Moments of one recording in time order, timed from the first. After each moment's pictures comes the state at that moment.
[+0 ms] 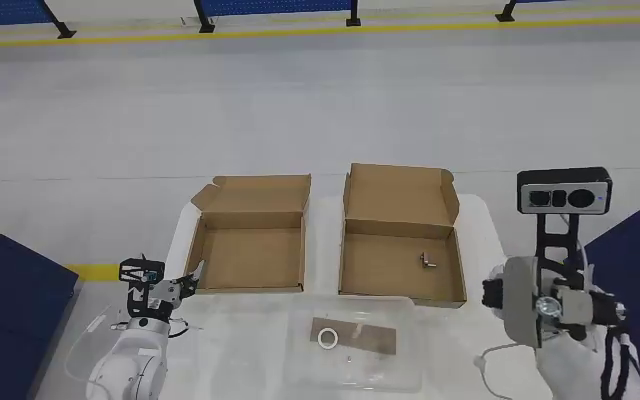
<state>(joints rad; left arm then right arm) 1.73 -1.15 -1.60 -1.80 1.33 0.00 0.00 -1.28 -0.90 1.32 -2.21 1.33 -0.50 1.02</state>
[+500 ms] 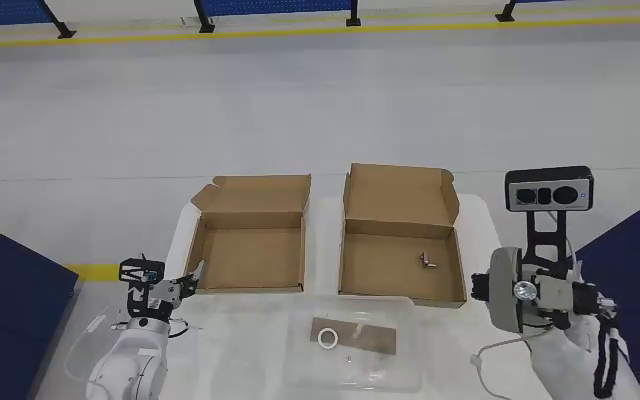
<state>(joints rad) 1.73 -1.15 -1.60 -1.80 1.33 0.00 0.00 -1.29 -0.91 1.32 -2.20 1.30 -0.47 0.99</state>
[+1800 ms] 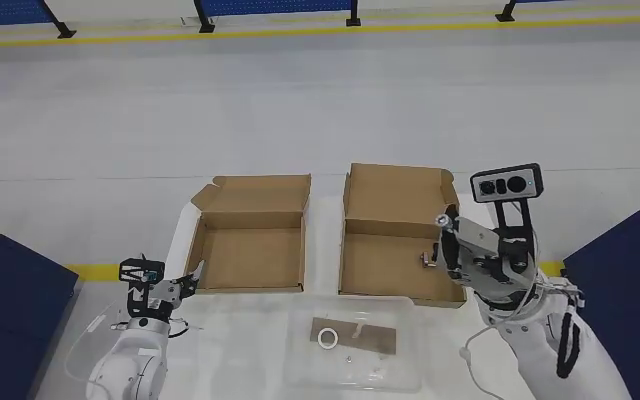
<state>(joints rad) 1.73 -1.15 -1.60 -1.80 1.33 0.00 0.00 -1.35 -0.96 1.34 -2.19 1.14 -0.36 0.78</state>
